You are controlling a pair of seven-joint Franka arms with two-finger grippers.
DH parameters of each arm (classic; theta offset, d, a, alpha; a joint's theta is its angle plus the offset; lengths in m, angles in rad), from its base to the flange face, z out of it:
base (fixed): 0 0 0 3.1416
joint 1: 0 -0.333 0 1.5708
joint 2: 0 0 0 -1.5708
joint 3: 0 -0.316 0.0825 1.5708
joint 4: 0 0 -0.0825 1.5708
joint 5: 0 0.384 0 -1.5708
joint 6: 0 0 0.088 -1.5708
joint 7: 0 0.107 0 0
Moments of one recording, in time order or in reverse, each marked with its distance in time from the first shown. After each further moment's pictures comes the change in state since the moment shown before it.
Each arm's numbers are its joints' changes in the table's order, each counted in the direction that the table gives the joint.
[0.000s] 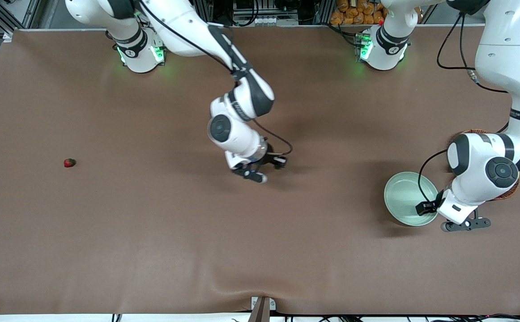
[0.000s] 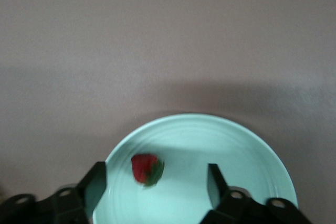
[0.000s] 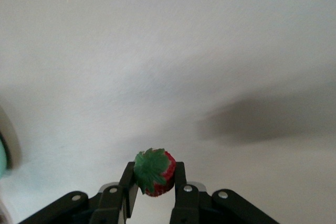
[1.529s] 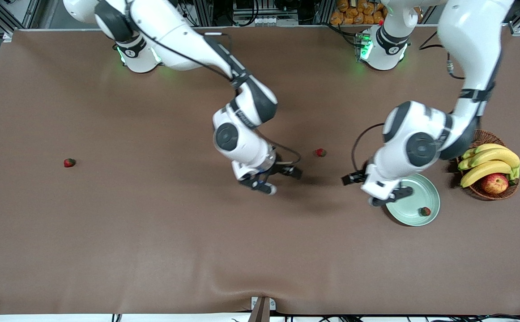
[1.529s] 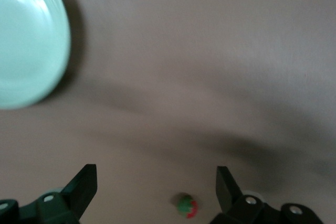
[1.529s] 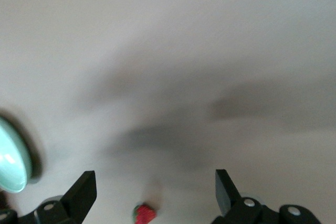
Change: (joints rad) left arm 0.136 -0.096 0.302 0.023 -0.061 0.295 -0.610; right arm 0.232 0.018 -0.131 -0.200 -0.294 0.215 0.077
